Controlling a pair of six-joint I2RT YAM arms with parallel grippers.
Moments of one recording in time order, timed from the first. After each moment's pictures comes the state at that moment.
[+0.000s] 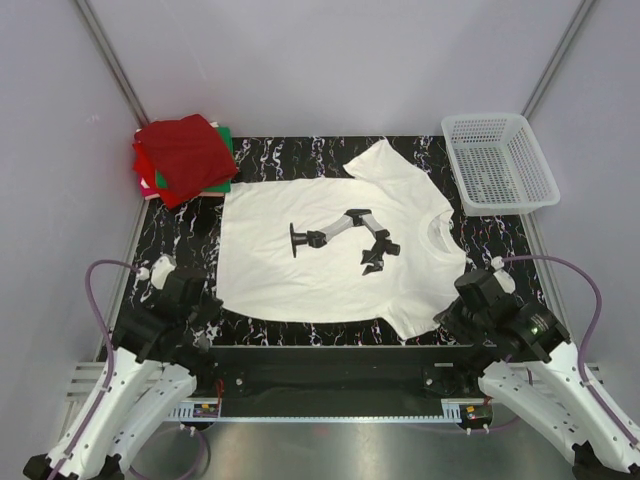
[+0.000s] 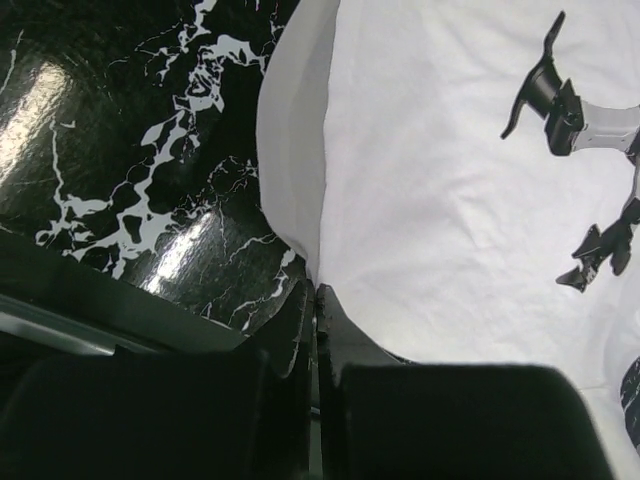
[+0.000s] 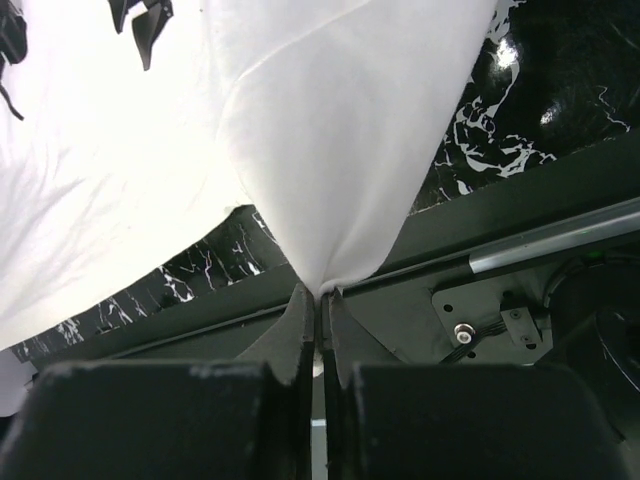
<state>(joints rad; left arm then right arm) -0.43 0.50 0.67 -1.09 -0.30 -1.11 0.62 0.55 0.78 -1.25 0.21 1.19</state>
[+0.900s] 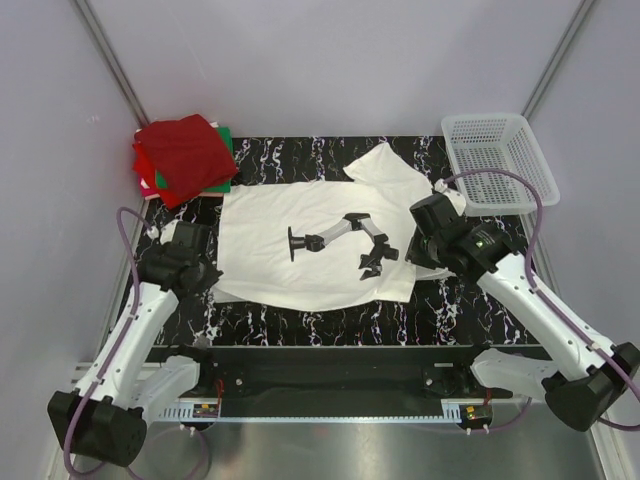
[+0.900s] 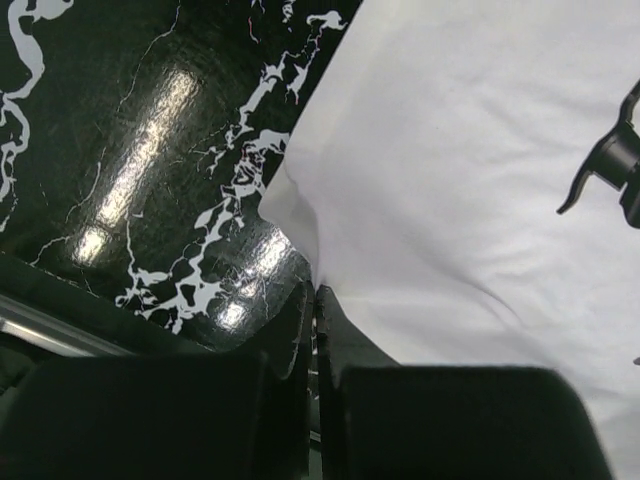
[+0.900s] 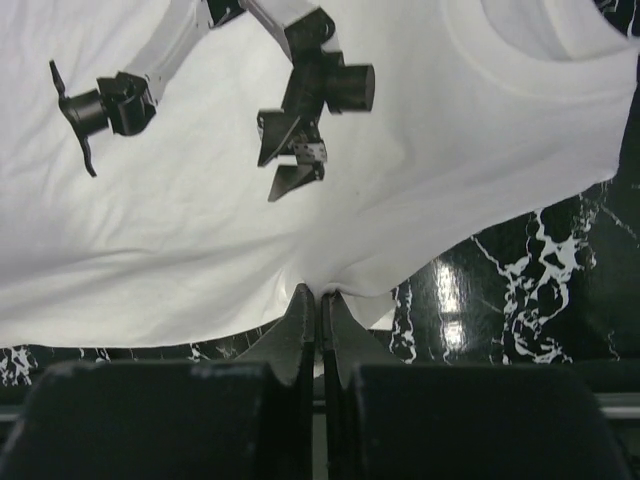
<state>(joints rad) -0.23 0.90 0.84 -1.01 -0.28 -0.83 0.62 1.11 1.18 -1.00 0.30 0.80</state>
